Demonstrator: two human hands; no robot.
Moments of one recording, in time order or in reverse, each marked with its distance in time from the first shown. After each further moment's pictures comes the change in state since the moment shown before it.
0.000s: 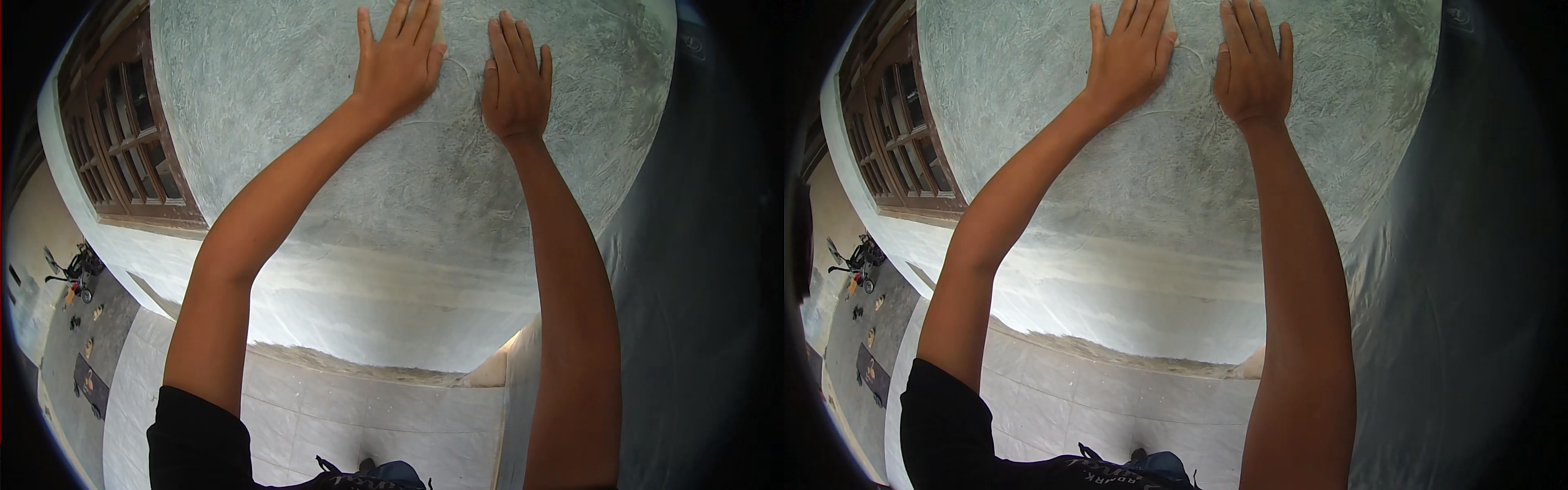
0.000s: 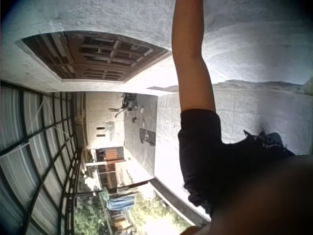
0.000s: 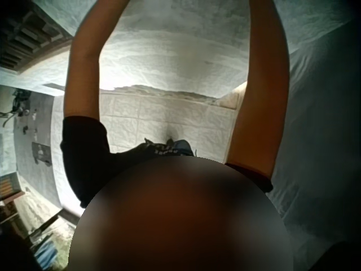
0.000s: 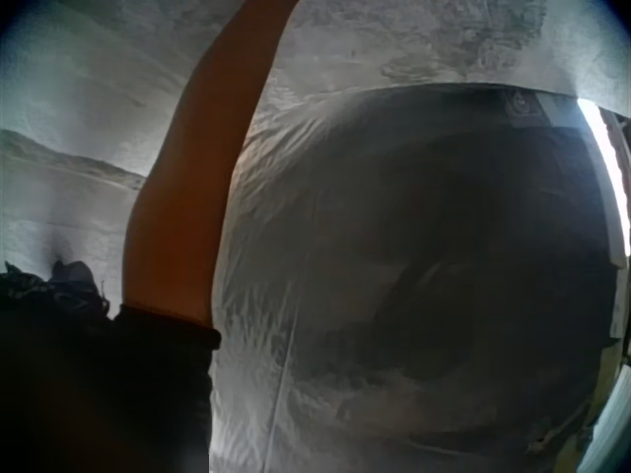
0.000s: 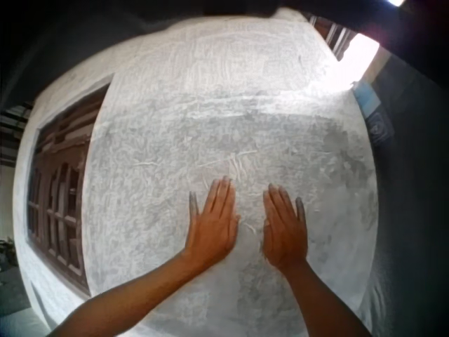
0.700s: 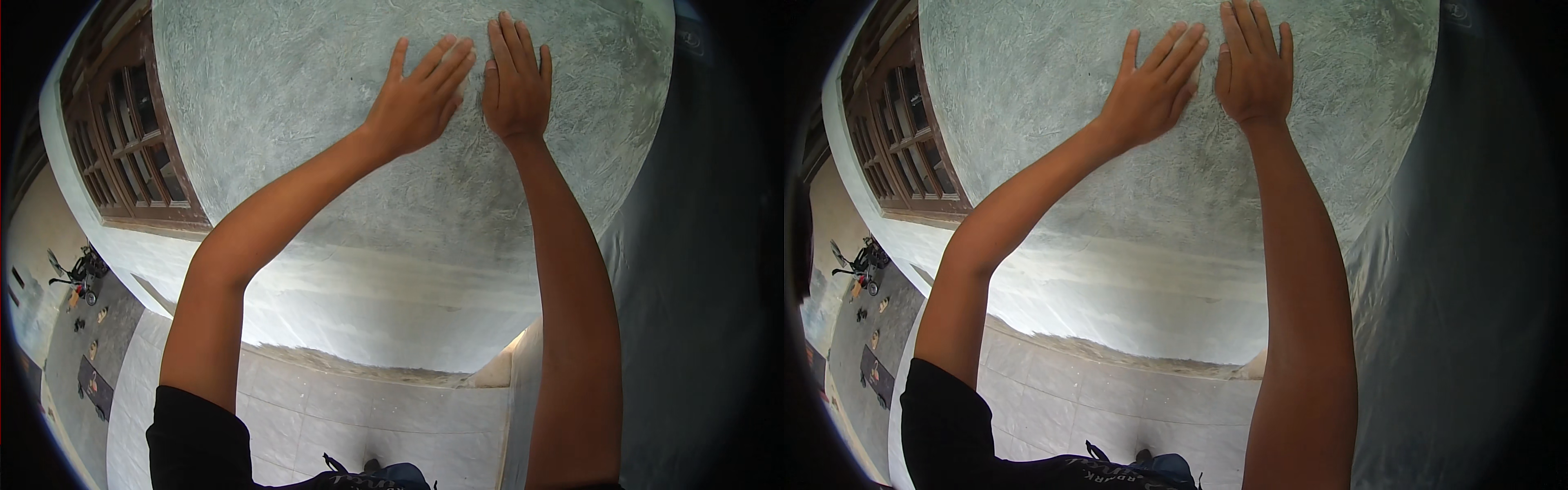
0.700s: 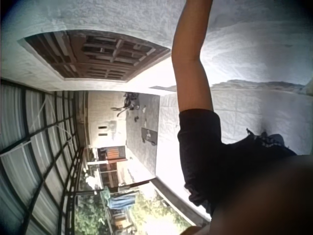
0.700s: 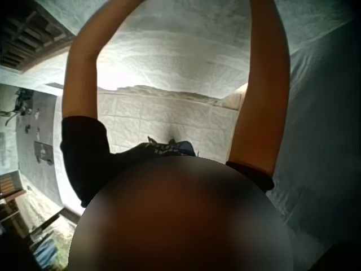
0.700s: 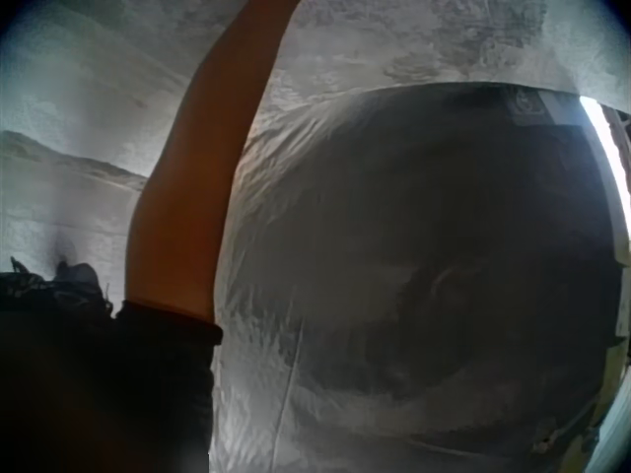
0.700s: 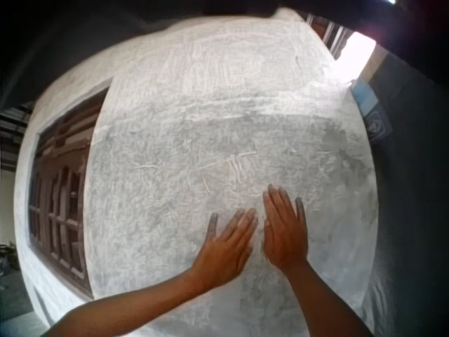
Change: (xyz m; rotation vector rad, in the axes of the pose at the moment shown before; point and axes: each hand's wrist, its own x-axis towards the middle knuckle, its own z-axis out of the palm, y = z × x) left_hand -0.034 0.021 -0.003 -0.032 -0.246 0.241; right_hand 0.000 0.003 -0.005 -0.017 -0.019 0.022
